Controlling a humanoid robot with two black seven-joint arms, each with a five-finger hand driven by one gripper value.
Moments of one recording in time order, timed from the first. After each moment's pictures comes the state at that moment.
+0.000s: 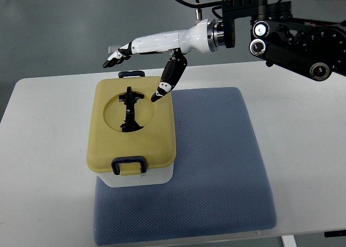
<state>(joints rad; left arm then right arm) 0.05 0.00 -0.04 -0.17 0.03 0.04 0.11 1.46 -0.30 0.18 1.11 -1.28 0.44 0.42</state>
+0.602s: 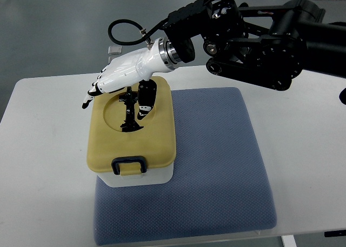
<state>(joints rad) 0.05 0.00 -0.04 -0.17 0.03 0.04 0.11 1.59 -0.15 0.05 1.10 -1.52 0.39 0.43</state>
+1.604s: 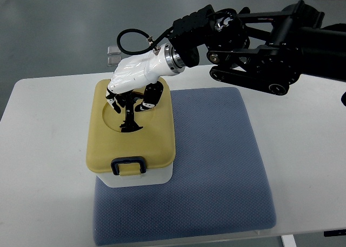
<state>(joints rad) 0.05 0.00 -0.04 -0.17 0.03 0.04 0.11 1.57 -0.15 -0.01 1.07 -1.59 0.30 0.43</state>
